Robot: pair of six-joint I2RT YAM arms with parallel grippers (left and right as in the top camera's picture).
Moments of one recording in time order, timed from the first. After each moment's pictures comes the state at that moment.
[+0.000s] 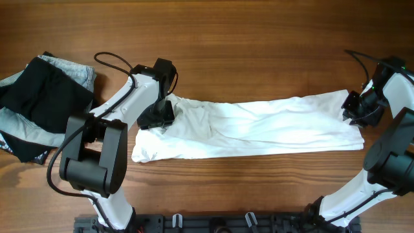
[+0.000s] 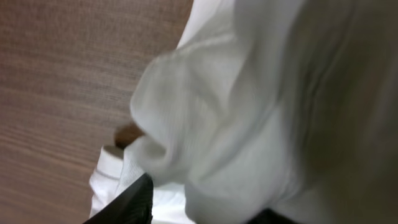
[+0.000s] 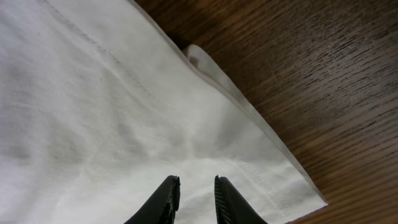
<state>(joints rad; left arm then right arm) -0.30 1.91 1.25 -1.06 -0.10 -0.52 -0.47 1.94 1.33 -1.02 0.02 0.16</state>
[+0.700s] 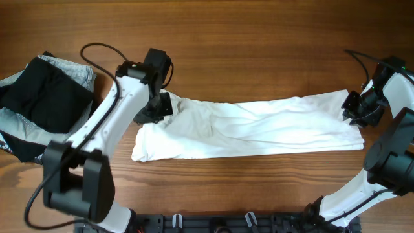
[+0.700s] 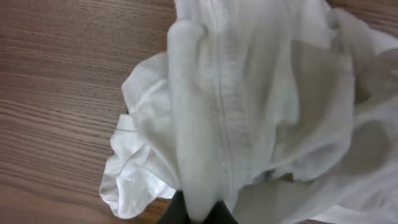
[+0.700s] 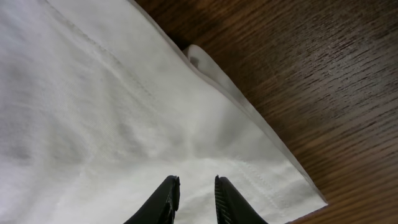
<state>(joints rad) -0.30 1.73 1.30 -1.14 -0.05 -0.50 -0.47 1.94 1.33 -1.02 0.02 0.16</state>
